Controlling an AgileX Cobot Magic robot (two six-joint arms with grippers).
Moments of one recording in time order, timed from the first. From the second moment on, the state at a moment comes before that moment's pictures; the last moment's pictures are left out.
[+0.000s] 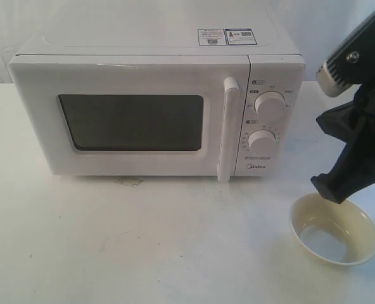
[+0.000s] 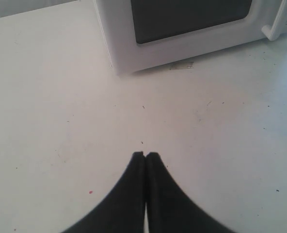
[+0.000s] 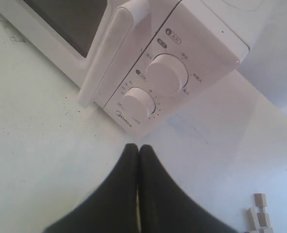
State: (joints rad) left arm -0.01 0.00 -0.61 -0.27 1.20 0.31; right arm 0.56 0.89 -0.80 -0.45 0.65 0.09
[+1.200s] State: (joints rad) left arm -0.01 0.00 0.02 -0.21 0.47 0.16; right arm 0.56 0.89 -0.80 -0.45 0.65 0.09
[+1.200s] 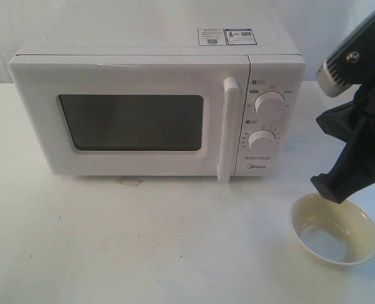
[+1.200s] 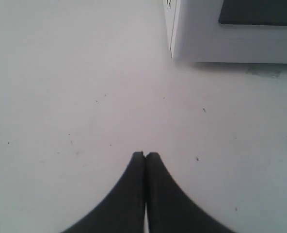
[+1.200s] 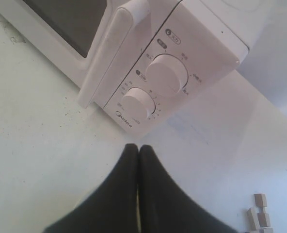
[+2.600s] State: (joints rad) left arm -0.01 0.00 0.02 -0.15 0.40 0.13; right arm 0.55 0.77 -0.80 -0.45 0.61 0.09
